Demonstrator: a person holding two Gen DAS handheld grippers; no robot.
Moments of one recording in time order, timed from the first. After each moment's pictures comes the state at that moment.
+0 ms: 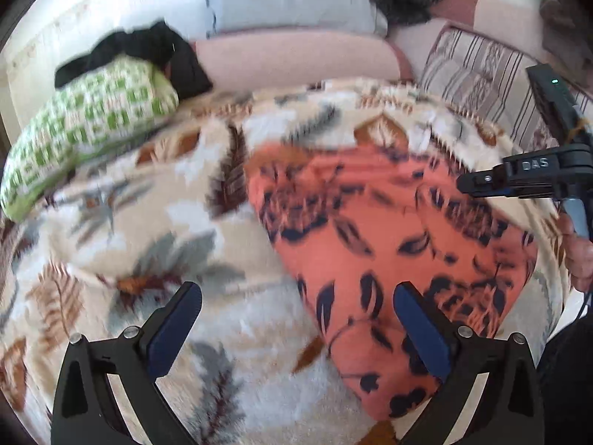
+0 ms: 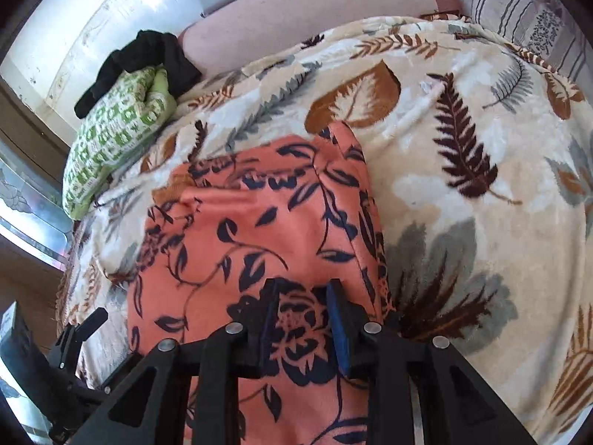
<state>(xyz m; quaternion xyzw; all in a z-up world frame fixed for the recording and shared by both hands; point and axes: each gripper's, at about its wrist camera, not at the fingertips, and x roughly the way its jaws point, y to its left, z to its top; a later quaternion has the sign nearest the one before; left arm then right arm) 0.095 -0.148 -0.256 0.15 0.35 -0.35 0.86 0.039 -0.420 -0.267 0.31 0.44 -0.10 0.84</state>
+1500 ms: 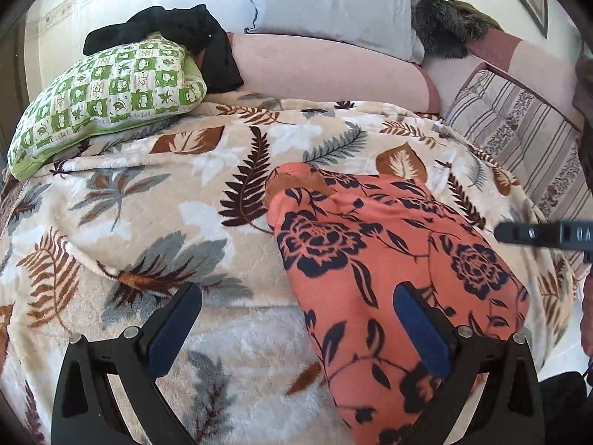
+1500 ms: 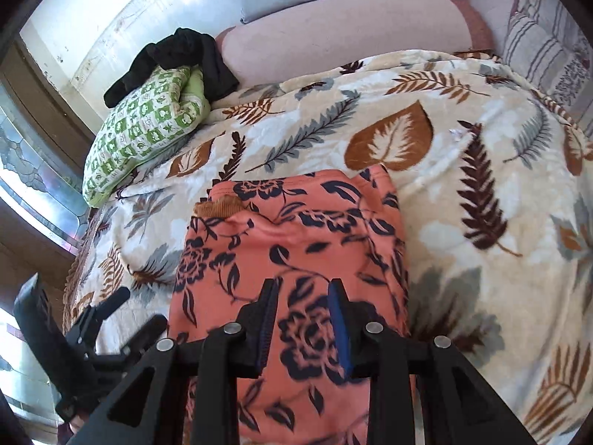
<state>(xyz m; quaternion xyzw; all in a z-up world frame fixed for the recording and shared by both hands) 0.112 -0.142 -0.253 0.08 0.39 -0.32 0.86 0.028 -0.397 -0.237 0.27 0.45 -0.07 0.85</state>
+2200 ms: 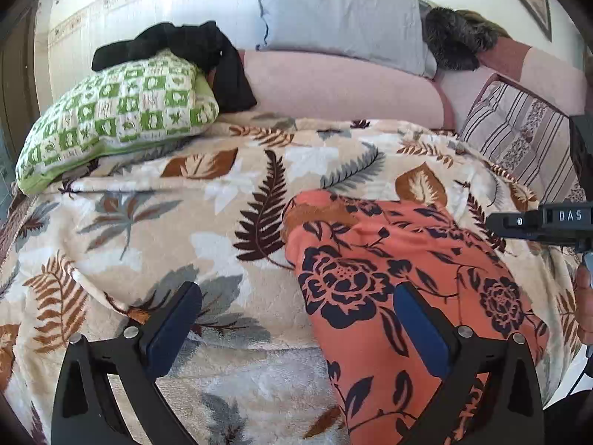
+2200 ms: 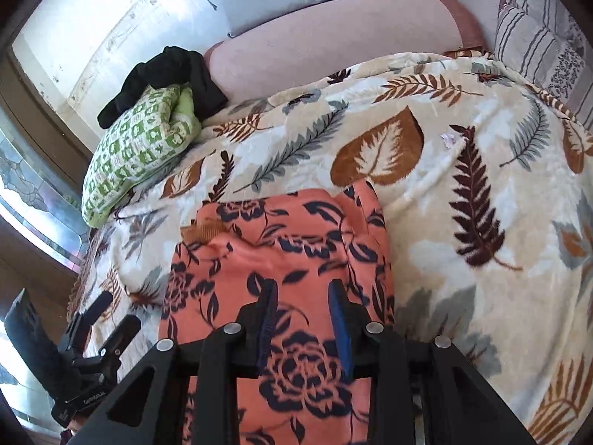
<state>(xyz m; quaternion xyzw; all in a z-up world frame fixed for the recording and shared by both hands) 0.144 -0.158 -0.259 0.09 0.37 -0.29 0.88 0.078 -0.429 -0.248 0.29 0.42 -0.08 0.85</state>
